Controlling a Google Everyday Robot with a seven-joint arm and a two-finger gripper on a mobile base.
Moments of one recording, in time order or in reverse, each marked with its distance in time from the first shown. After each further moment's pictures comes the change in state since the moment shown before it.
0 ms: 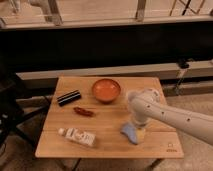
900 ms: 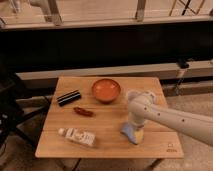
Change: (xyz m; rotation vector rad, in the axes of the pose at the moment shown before) arm -0.010 -0.010 0.020 0.002 0.005 -0.049
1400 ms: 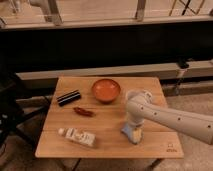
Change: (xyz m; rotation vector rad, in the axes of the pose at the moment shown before) arm -0.004 -0.006 0.005 0.001 0.006 -0.019
